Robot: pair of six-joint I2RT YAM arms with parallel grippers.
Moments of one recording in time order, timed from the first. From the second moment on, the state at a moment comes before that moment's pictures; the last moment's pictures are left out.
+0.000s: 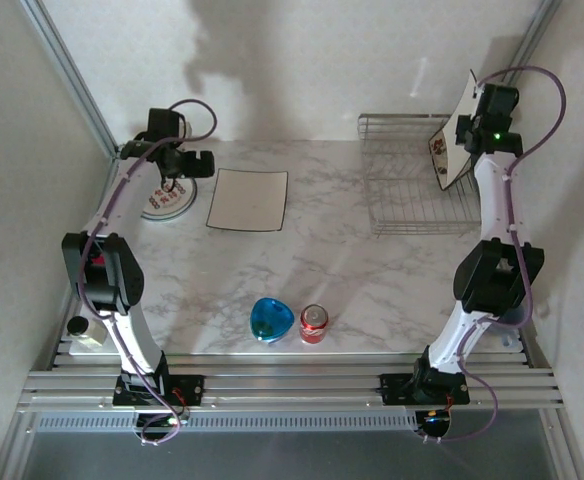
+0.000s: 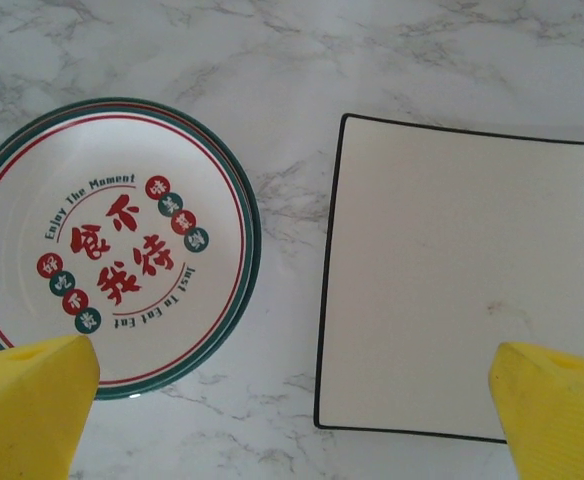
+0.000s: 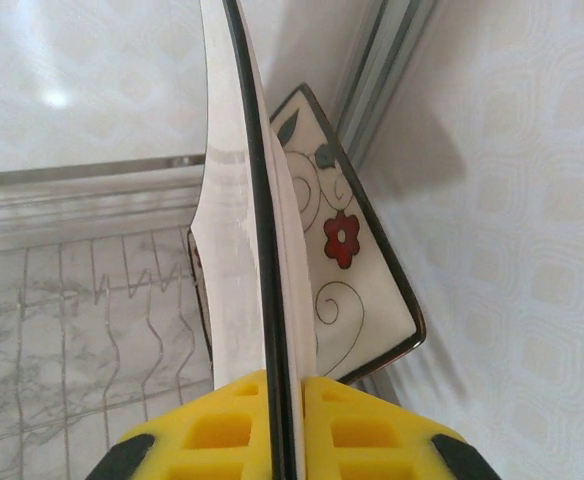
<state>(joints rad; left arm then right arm) -0.06 1.87 1.77 -0.79 -0.03 -0.12 -0.13 1.84 1.94 -0.60 0.21 -0.12</state>
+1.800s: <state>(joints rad) -0.14 1.73 1.69 -0.79 0.09 -0.16 0.01 1.24 0.76 0.28 -0.53 1.15</state>
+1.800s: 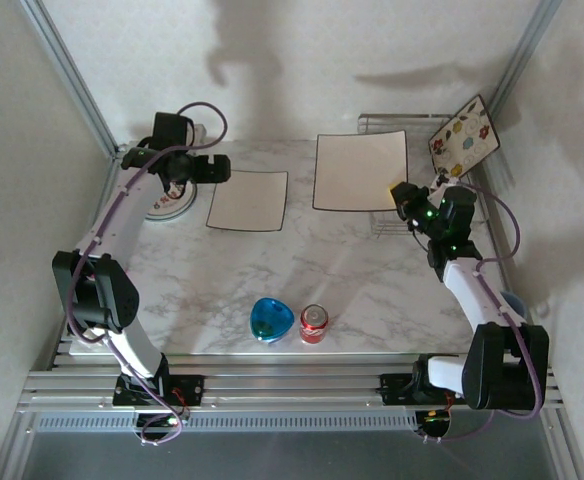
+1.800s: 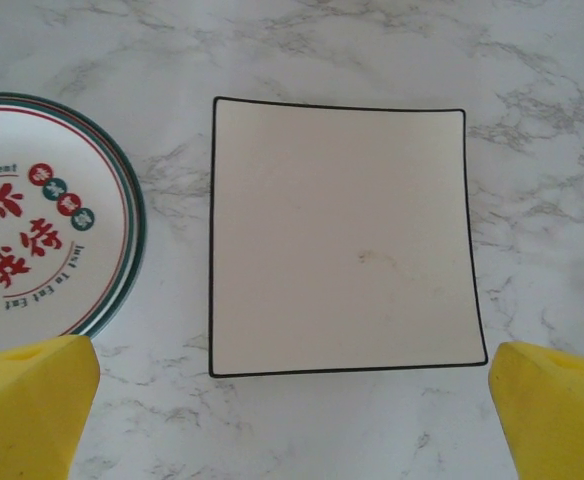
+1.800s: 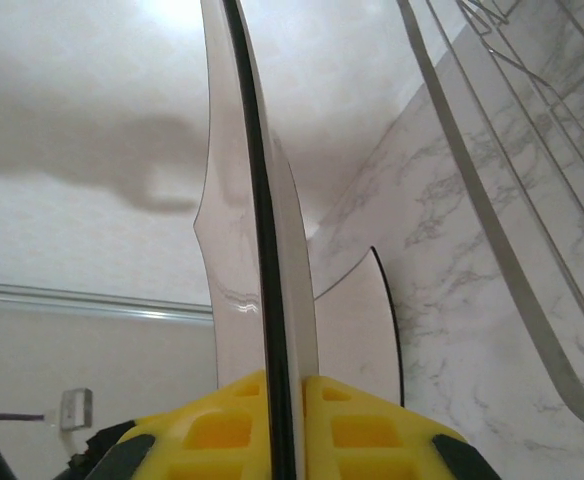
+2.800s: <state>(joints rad) -0.27 1.82 1.45 0.05 0.93 -0.75 0.21 1.35 0.87 0.37 -0.55 1.16</state>
